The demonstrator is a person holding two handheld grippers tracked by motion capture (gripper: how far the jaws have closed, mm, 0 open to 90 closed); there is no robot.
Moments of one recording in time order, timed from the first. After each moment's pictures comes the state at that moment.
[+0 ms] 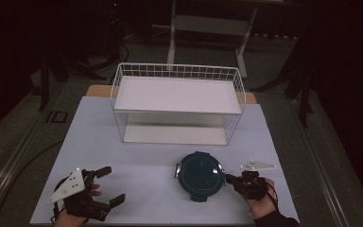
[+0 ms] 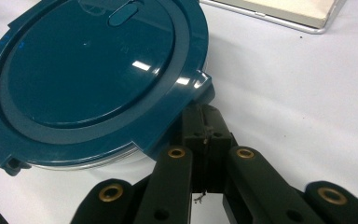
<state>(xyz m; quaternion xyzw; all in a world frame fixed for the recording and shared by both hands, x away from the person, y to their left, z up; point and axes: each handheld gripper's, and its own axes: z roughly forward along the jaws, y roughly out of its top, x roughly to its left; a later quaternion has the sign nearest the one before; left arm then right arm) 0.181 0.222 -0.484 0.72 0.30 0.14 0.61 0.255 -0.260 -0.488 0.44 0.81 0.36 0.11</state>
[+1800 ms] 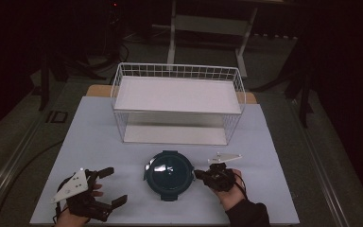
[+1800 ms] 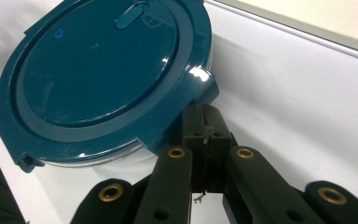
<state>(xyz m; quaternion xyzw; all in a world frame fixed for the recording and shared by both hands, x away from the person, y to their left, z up) 0.183 0.218 -0.488 0.73 0.29 0.14 0.61 0.275 -0.176 -0.492 0.39 0.83 0.39 0.06</state>
